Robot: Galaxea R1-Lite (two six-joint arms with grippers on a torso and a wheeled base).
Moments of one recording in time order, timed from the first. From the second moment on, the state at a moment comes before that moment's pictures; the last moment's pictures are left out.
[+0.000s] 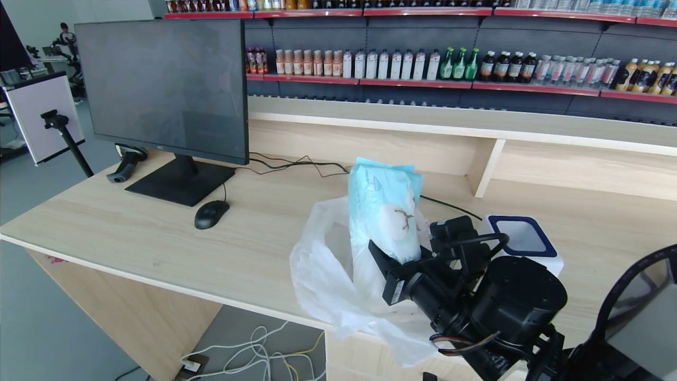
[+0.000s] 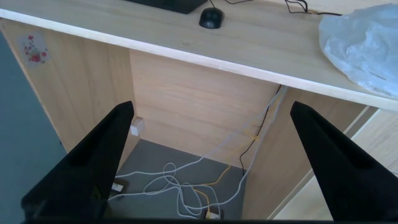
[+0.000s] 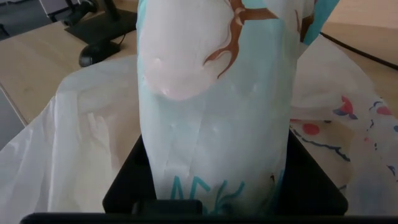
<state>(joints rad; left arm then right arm) 0.00 0.00 0.00 0.00 0.00 -0.03 0.81 2.00 -0.50 -1.57 -0.34 0.07</state>
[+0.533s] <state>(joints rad) 0.00 0.00 0.00 0.00 0.00 -0.03 0.81 2.02 -0.47 -1.57 -0.34 0.08</state>
